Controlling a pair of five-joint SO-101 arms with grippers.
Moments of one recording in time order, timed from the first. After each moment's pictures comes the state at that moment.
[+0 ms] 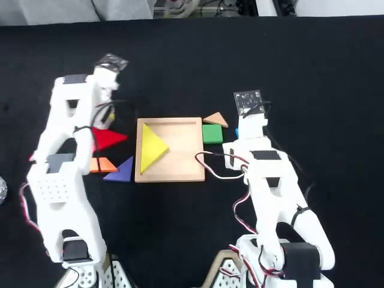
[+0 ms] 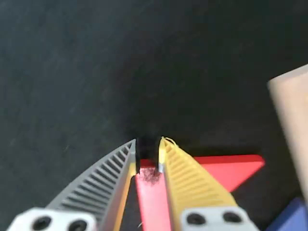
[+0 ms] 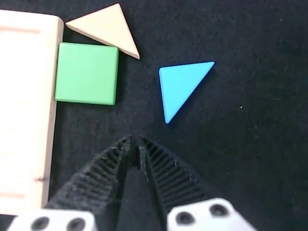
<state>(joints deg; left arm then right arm) -10.9 34.2 -13.2 68.4 -31.2 -0.6 -21.1 60.8 30.4 7.3</state>
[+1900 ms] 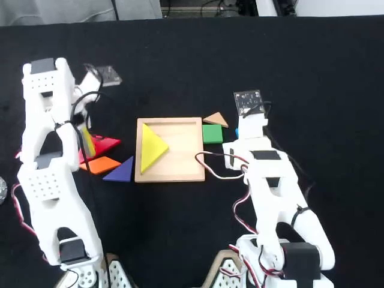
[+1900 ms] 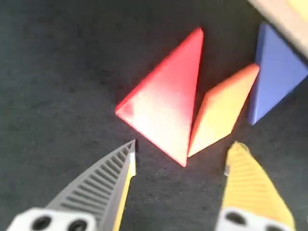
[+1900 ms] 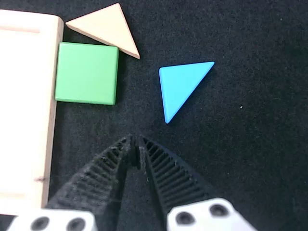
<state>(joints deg) -17.8 38.6 -32.0 99.6 -69.9 -0.6 -21.1 60.8 30.4 7.3</state>
